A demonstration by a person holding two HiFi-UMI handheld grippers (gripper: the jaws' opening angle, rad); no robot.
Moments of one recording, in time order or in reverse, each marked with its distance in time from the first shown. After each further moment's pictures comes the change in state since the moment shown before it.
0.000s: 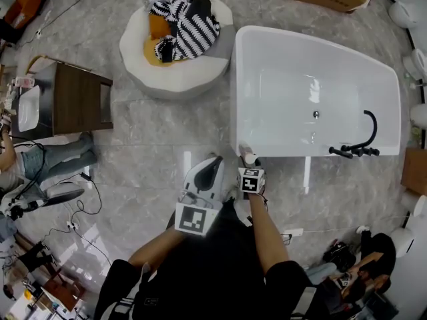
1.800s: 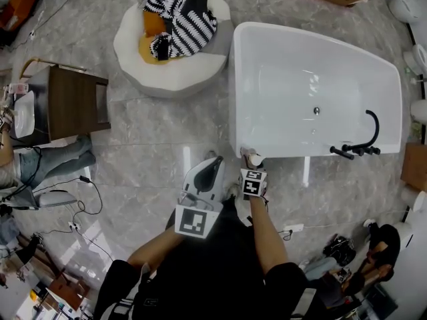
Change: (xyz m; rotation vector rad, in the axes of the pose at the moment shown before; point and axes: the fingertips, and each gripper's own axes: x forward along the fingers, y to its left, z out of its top) left arm 0.031 0.019 0.004 -0.017 0.014 -0.010; right arm 0.004 -0.016 0.019 0.053 -0.024 -0.054
